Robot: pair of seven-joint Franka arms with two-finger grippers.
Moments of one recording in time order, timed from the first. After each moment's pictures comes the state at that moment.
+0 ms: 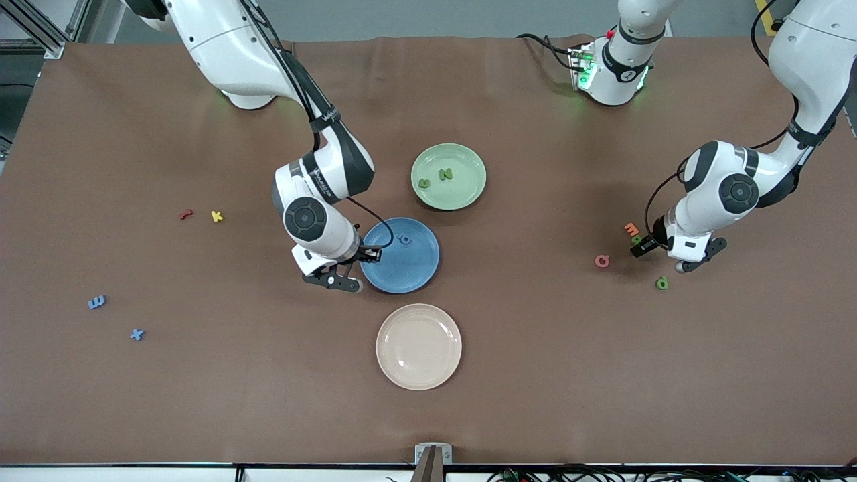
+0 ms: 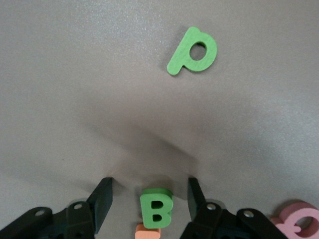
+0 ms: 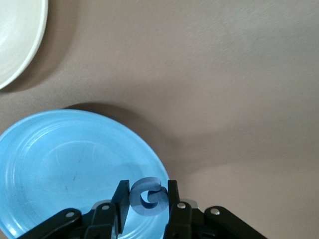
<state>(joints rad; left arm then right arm) 0.76 0.49 -0.67 -2.30 0.54 2.57 -0.91 0.62 0.62 -0.09 -1.70 0.24 2.23 0.61</state>
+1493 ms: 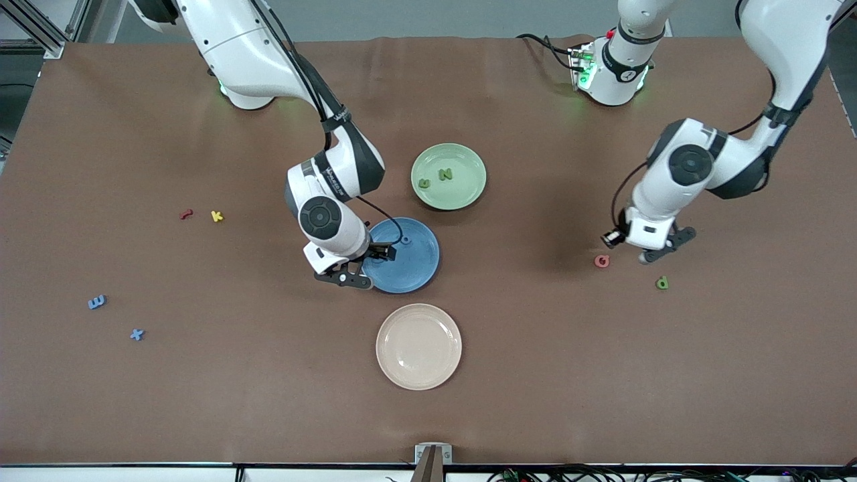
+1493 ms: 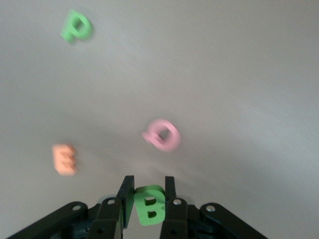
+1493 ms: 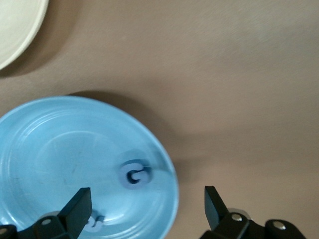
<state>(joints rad) 0.75 0.36 -1.00 -2.32 0.55 2.46 -1.18 0.64 0.62 -0.11 -1.67 0.24 2.18 0.58</state>
